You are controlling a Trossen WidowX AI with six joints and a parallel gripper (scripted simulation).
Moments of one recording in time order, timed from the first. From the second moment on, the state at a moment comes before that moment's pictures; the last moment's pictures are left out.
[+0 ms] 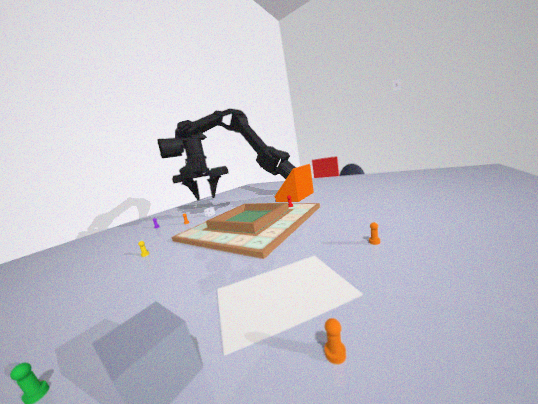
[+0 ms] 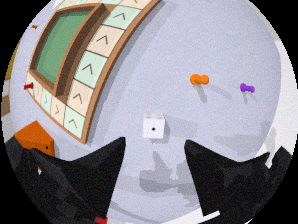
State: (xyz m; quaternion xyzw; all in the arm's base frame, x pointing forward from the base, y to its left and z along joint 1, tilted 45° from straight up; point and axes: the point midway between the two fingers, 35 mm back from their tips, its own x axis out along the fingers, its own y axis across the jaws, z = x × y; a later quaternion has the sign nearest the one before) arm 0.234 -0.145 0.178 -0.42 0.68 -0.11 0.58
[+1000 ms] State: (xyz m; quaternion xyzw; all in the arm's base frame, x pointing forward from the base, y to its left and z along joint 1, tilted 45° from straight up) arm 0.235 -0.181 0.147 -0.43 0.68 -0.11 0.58
